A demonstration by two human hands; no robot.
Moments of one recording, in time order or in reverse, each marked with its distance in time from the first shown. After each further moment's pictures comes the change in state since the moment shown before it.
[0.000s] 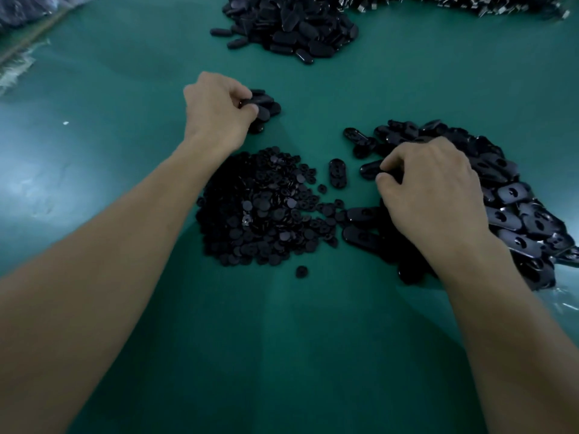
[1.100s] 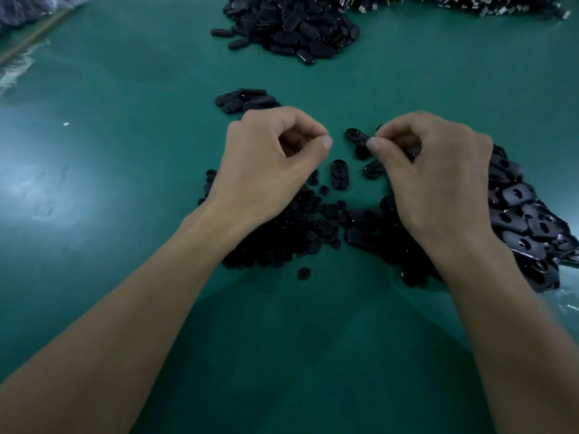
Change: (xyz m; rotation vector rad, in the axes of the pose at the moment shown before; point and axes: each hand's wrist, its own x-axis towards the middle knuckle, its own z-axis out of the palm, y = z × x) left_hand -0.092 0.036 -0.008 -0.251 -0.183 0.295; right_hand 0.003 -0.007 -0.001 0.421 0.301 -0.186
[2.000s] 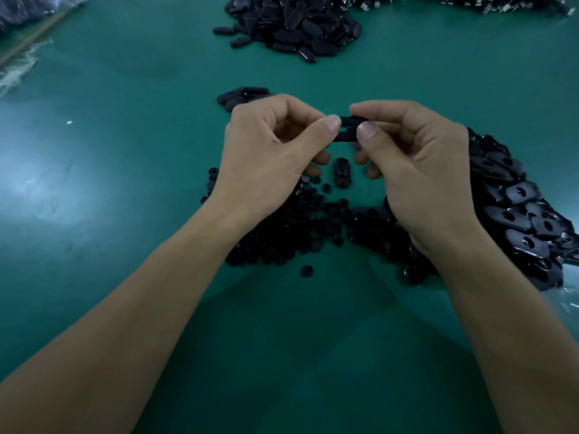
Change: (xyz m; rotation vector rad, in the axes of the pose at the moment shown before) left_hand 0.000 0.004 0.002 -0.384 0.008 -0.082; right_hand -0.001 -0.010 0.012 0.688 -0.096 0.031
